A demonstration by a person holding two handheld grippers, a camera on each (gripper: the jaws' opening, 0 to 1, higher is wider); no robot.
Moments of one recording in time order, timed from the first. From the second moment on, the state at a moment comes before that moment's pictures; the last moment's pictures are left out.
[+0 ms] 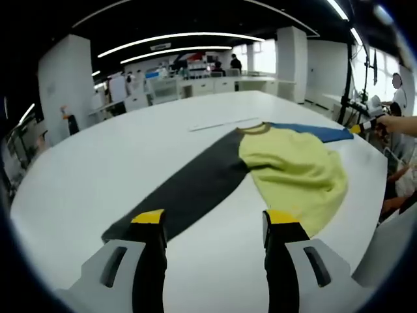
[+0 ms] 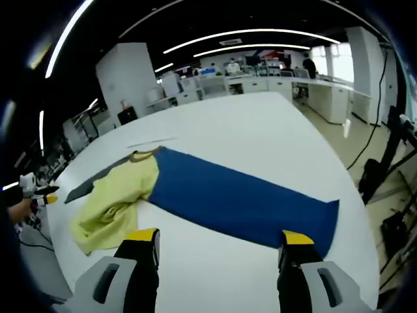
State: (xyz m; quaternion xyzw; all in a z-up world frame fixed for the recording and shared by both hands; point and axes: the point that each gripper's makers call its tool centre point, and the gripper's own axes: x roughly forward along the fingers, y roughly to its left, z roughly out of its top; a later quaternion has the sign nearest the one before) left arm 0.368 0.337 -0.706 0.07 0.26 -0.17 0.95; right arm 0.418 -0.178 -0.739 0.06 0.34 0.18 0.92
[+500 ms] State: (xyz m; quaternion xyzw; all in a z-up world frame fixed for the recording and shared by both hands) left arm 0.364 0.281 -0.730 0.08 0.28 -0.23 0.93; right arm 0.405 -0.095 -0.746 0.03 0.34 0.30 0.89
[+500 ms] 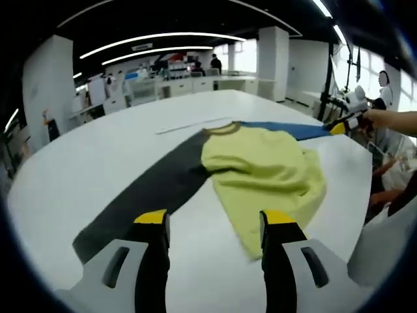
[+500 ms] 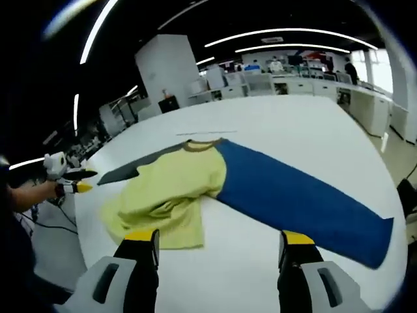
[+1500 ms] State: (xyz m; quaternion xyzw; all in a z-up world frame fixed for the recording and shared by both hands) left arm 0.339 0.258 -0.796 0.08 0.34 -0.21 0.91; right arm 0.408 -0.052 -0.801 -0.10 0.37 0.33 0.86
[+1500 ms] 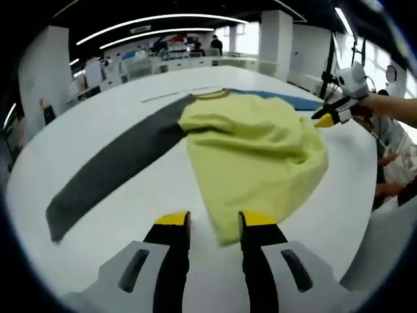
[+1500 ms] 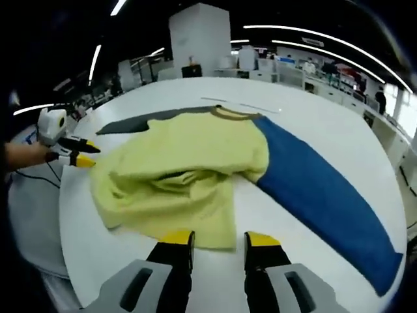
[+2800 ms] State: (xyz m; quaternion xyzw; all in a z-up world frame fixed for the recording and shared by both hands) left arm 0.321 0.259 -0.776 -0.03 0.35 -0.17 0.92; right arm 0.380 -0.066 -0.767 -0.03 0.37 0.30 0.88
